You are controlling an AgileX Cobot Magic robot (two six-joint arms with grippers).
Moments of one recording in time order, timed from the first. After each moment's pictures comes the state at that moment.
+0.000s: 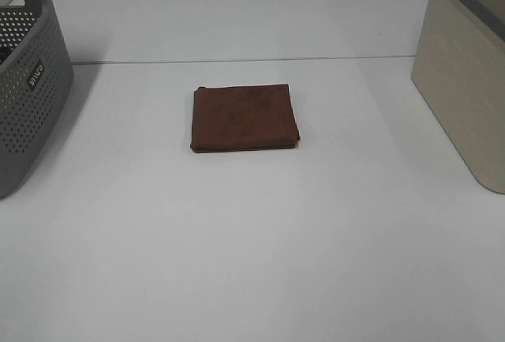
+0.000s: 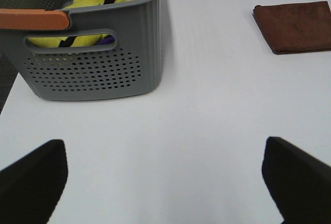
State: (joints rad) left arm 0.01 0.00 -0.50 -0.03 1.05 0.03; right arm 0.01 -0.01 -0.50 0.09 1.07 -0.13
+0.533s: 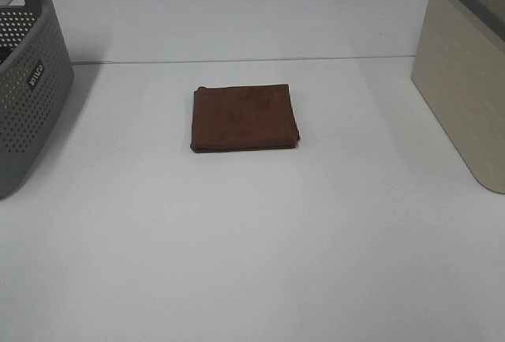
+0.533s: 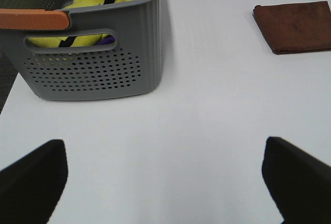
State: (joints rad) left arm 0.01 0.00 -0.50 -0.03 1.05 0.03; right arm 0.01 -0.01 -0.50 0.09 1.07 -0.13
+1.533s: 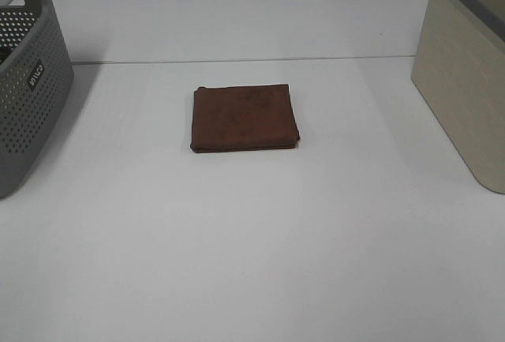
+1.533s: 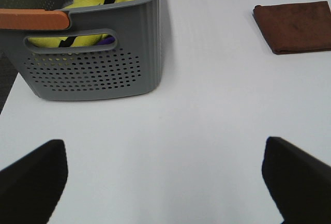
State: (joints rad) left arm 0.01 0.00 -0.50 -0.03 1.05 0.03; right arm 0.01 -0.01 -0.50 0.09 1.07 -0.13
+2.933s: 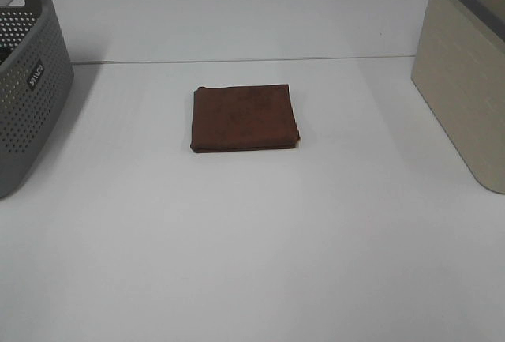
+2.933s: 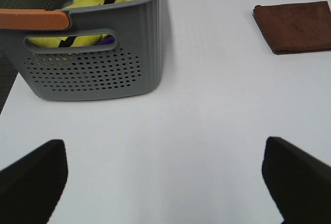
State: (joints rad) left arm 0.01 0.00 -0.50 -0.03 1.05 0.03; right arm 0.01 -0.01 -0.50 0.09 1.07 -0.13
